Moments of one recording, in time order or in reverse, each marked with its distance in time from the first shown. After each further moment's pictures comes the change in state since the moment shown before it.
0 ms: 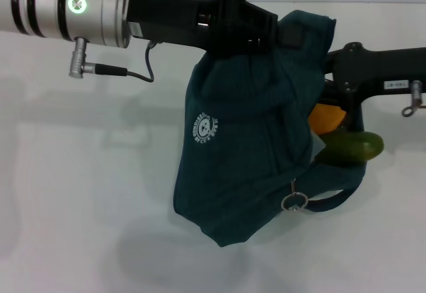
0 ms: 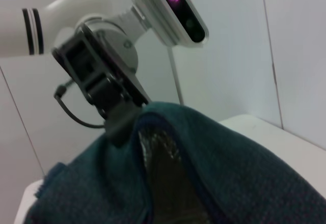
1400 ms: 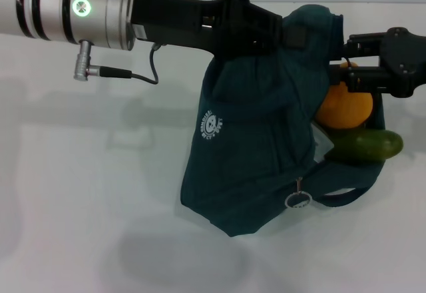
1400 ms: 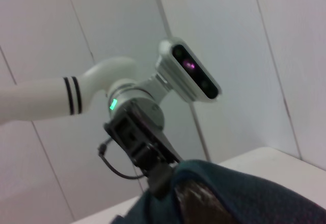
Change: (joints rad) left arm -0.005 -0.004 -0.002 -0.022 -0.006 -0.003 0.017; right arm -0.023 -0.038 0.167 -0.018 0.010 -0.214 0.068
